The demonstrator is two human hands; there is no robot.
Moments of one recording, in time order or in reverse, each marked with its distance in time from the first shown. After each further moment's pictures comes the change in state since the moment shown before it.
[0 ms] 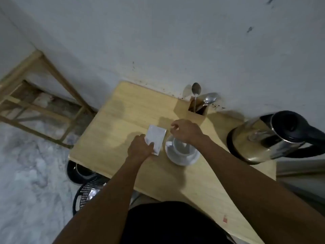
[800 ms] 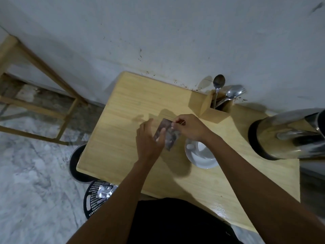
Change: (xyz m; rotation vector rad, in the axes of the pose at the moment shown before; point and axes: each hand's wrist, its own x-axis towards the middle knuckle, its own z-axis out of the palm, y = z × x) left_hand 0.030 -0.012 -0.030 -0.176 0.291 0.257; right_hand 0.047 -0.045 0.027 0.429 -0.027 0.028
